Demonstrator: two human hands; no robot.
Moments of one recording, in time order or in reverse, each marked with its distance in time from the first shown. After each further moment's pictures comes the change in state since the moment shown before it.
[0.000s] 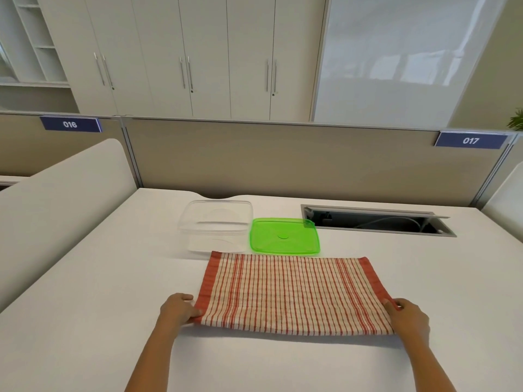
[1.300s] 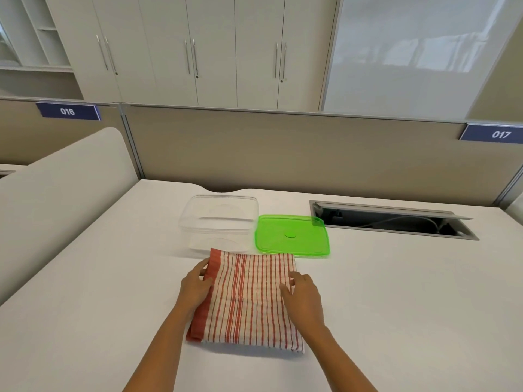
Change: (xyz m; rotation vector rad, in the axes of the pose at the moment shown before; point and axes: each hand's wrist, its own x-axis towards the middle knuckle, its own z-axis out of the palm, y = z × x) left_hand 0.045 0.026 0.024 -0.026 0.027 0.363; right_hand -0.089 -0.160 0.096 0.003 -0.307 -0.401
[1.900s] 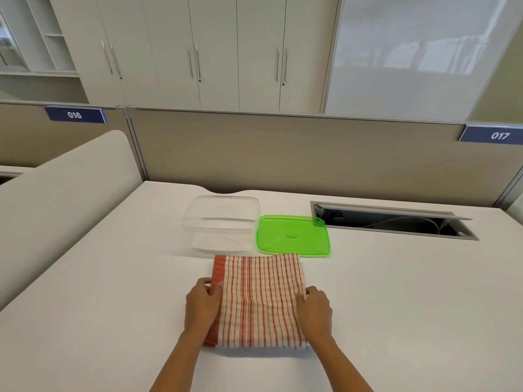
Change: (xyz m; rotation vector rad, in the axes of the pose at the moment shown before) left_hand -0.039 -0.012 0.022 0.093 0.226 0.046; right_hand -0.008 0.027 0.007 0.025 0.053 0.199
